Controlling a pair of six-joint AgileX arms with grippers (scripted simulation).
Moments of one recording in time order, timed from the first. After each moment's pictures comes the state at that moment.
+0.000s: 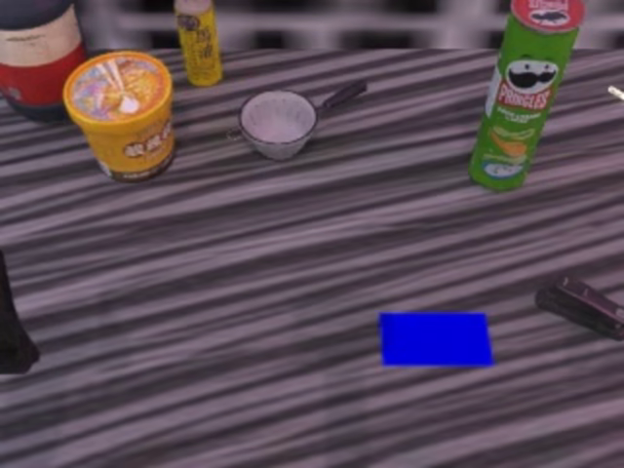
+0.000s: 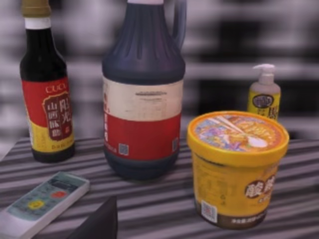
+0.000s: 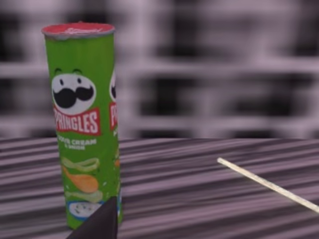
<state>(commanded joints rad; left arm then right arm) 0.00 0.00 0.00 0.00 0.00 0.00 0.00 0.00 0.00 0.00 0.00 0.00</state>
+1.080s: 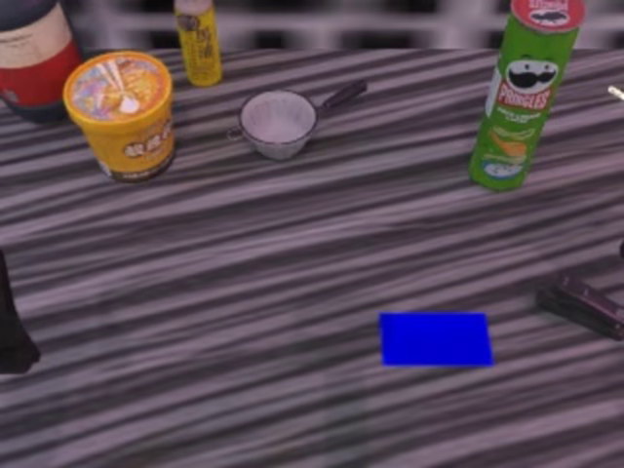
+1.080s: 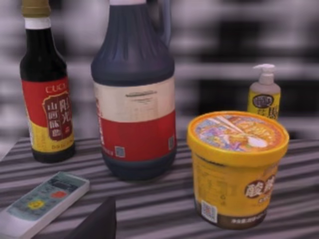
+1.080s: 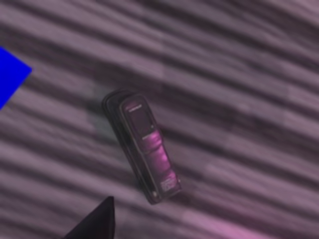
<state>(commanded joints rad) 0.00 0.00 0.00 0.00 0.00 0.00 0.14 1.20 0.92 -0.71 0.01 -0.52</state>
